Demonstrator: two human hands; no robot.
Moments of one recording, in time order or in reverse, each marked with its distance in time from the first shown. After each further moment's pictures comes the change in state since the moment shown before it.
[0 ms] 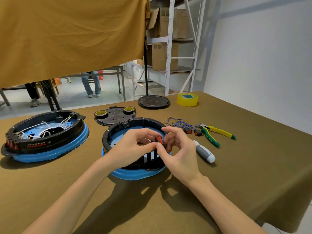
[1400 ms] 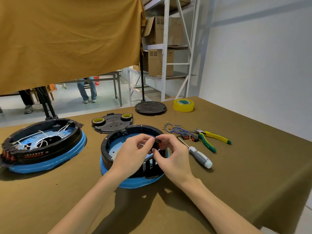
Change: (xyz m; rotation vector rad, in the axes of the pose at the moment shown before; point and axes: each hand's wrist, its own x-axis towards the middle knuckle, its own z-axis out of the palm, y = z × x) left_hand 0.007 -0.011 0.018 -0.010 0.249 -0.086; right_hand 0.008 0.009 0.011 -0.052 -0.010 -0.001
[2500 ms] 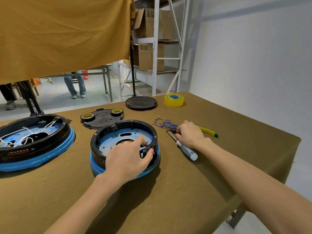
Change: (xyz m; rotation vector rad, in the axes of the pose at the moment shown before) left_hand -0.014 -0.006 0.021 0.825 0.056 0.158; right_hand 0.075 0.085 -0.083 -1.060 -0.537 0.389
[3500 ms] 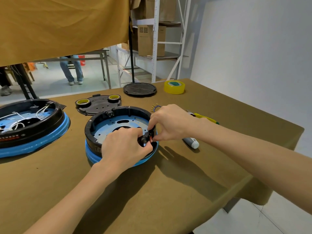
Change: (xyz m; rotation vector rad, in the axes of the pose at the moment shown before) left_hand 0.000 0.005 0.002 0.008 0.032 0.001; right_hand -0.040 -0.071 -0.064 -0.101 0.022 -0.755
